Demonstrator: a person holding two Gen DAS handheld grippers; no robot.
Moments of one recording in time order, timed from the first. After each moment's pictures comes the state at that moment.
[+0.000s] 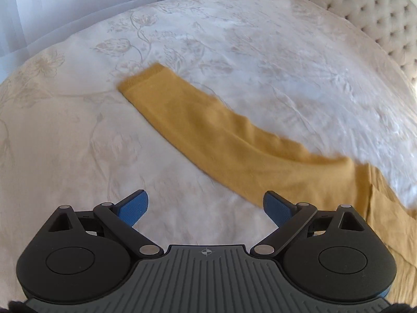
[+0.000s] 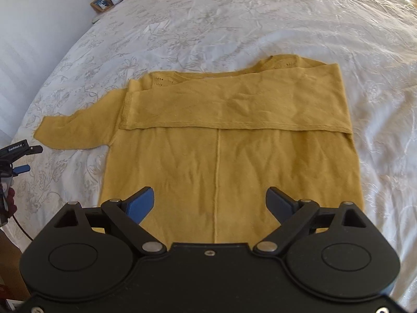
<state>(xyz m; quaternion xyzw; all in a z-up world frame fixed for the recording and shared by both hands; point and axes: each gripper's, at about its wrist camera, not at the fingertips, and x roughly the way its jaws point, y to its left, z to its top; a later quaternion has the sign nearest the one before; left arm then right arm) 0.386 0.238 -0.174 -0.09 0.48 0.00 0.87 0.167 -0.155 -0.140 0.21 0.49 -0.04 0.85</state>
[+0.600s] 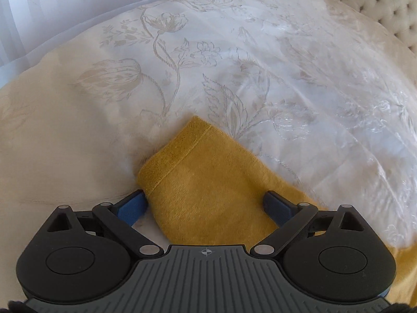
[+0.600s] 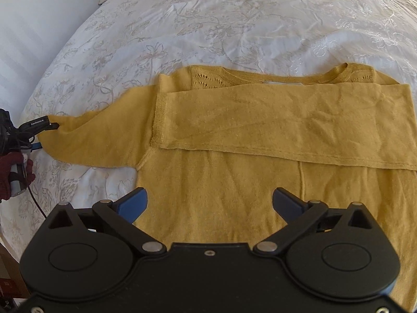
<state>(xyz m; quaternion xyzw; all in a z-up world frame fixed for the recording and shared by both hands) 0.520 0.282 -0.229 -0.07 0.48 0.04 0.87 0.269 -0.099 -0.164 0.20 0.53 -0.01 0.83</state>
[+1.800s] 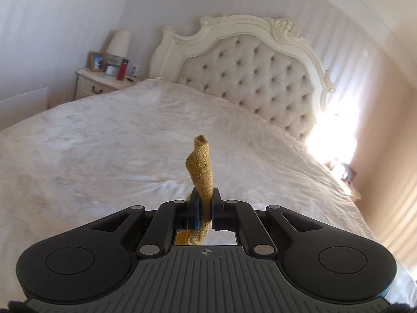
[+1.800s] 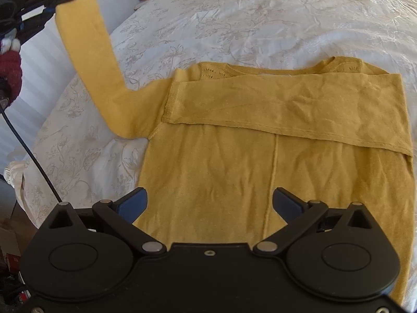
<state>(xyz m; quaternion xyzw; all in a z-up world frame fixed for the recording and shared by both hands) 0.402 0.013 -0.023 -0.13 0.26 -0.22 0.93 0.169 -0.166 -0.154 0.22 0.48 0.07 0.85</state>
